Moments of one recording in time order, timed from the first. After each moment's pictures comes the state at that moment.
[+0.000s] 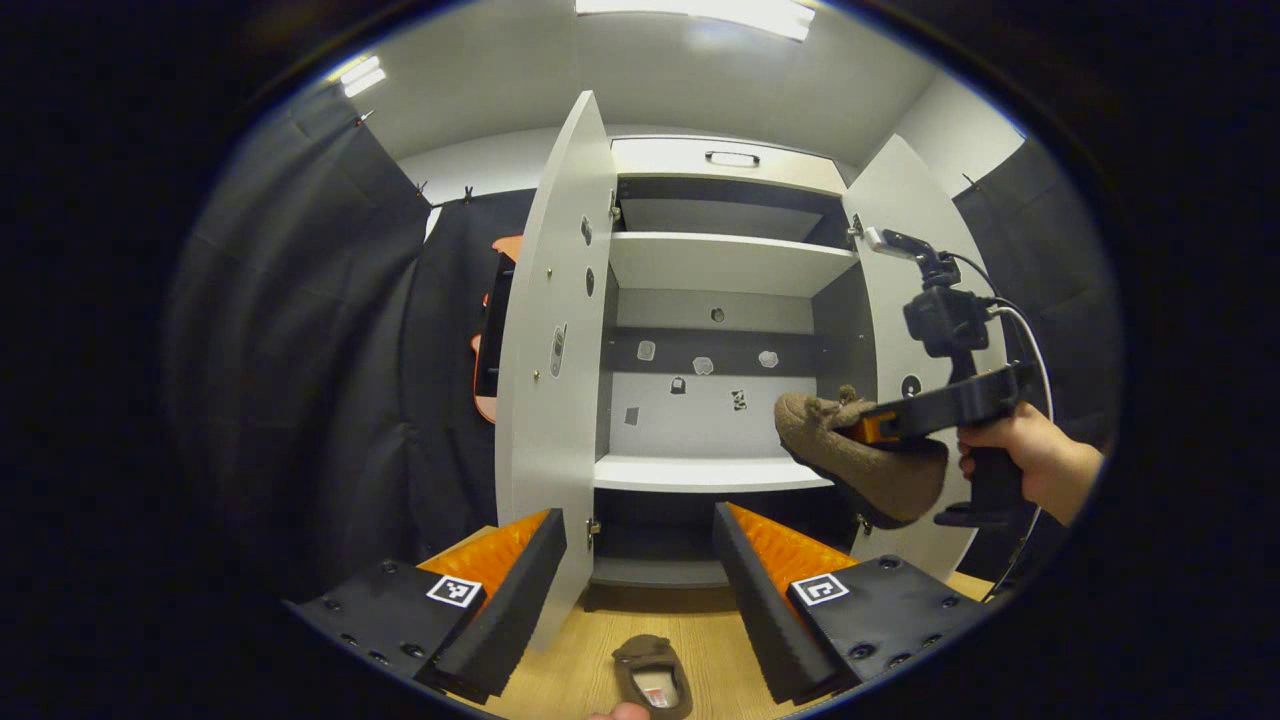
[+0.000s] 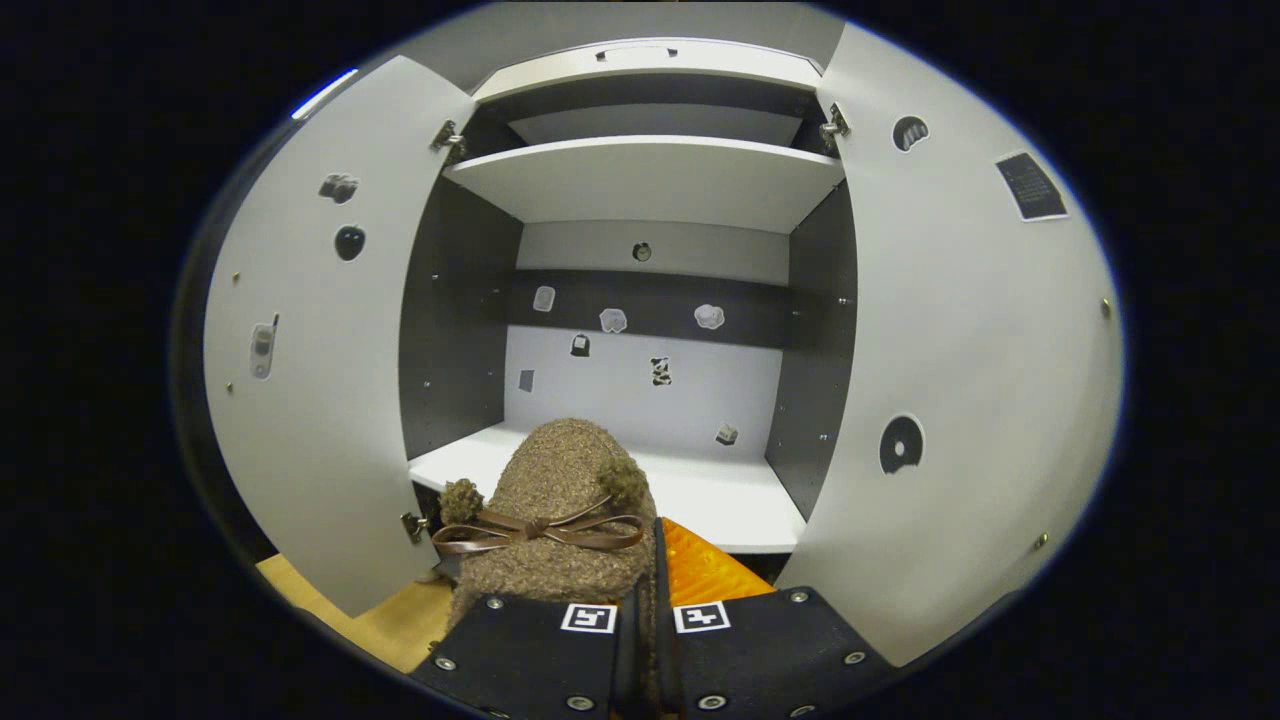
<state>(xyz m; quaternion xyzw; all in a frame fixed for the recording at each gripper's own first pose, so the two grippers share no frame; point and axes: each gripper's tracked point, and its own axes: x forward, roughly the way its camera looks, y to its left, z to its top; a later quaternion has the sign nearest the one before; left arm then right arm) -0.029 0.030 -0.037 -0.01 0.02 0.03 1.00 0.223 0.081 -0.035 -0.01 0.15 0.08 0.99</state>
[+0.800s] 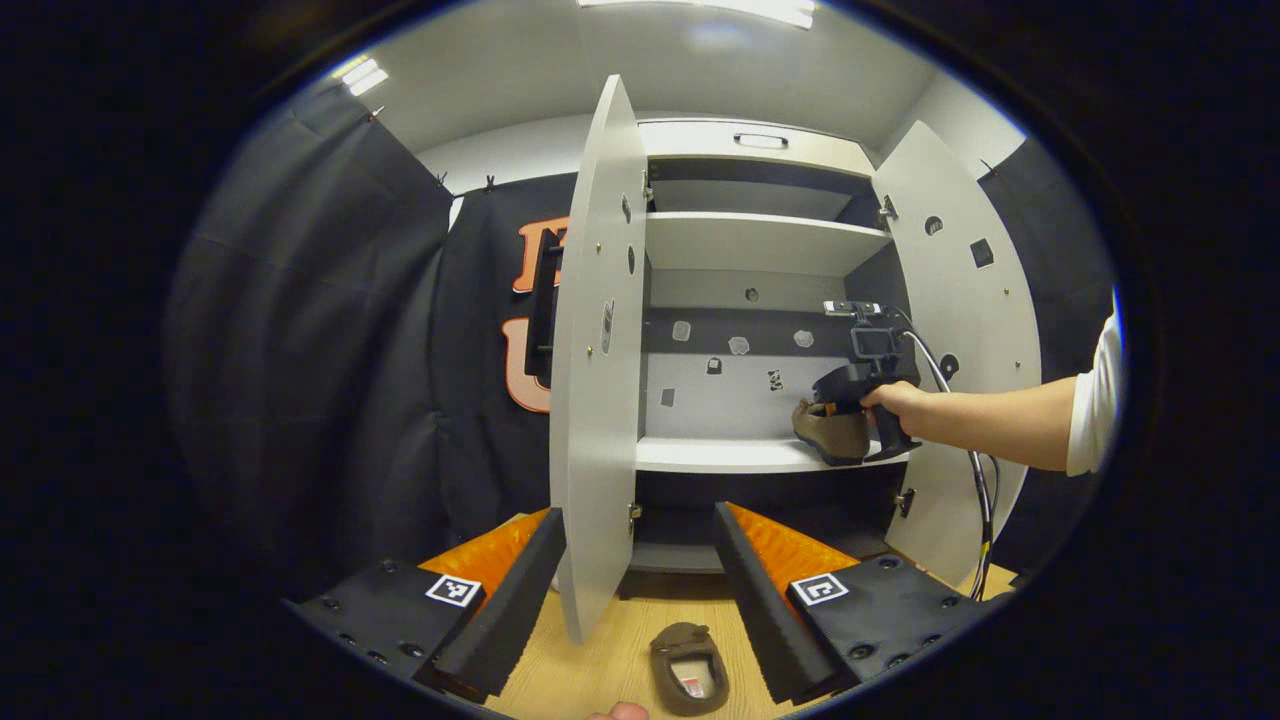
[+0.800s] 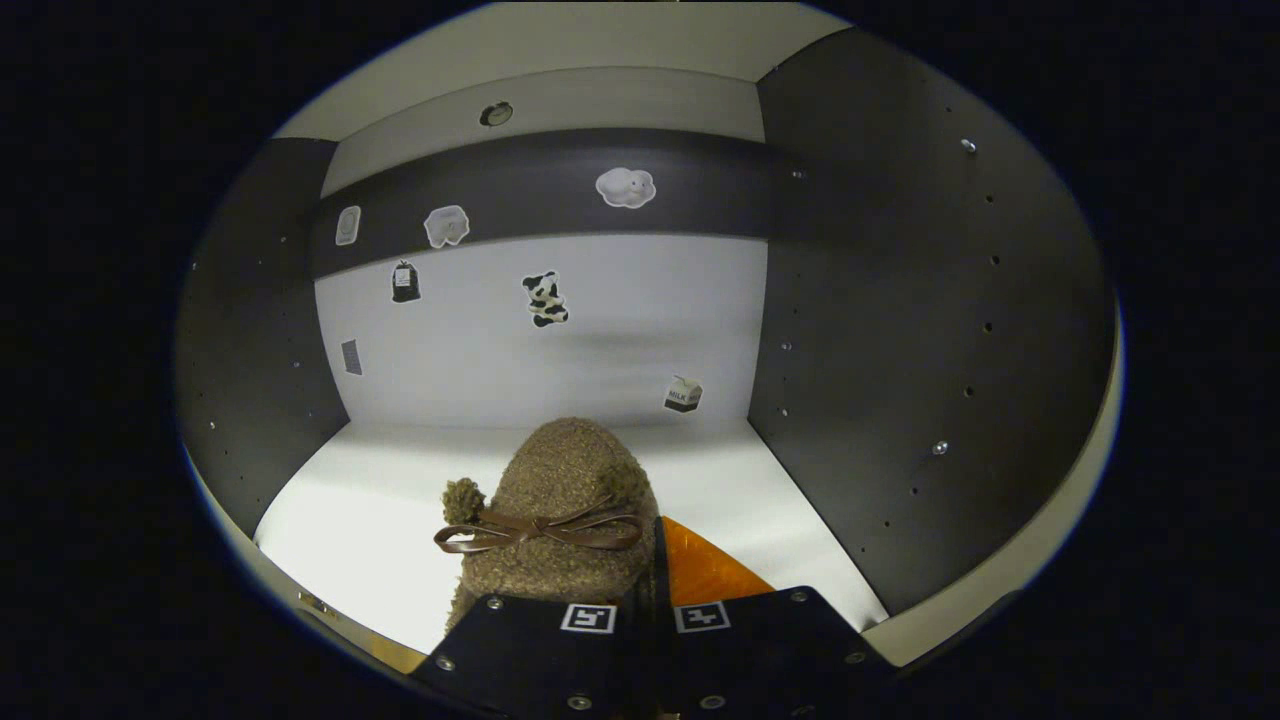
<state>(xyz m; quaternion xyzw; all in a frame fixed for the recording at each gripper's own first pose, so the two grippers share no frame) -0.029 0.074 -0.051 0.02 0.05 0.08 1.00 0.414 0.051 -0.153 0.03 0.30 -0.03 0.95</state>
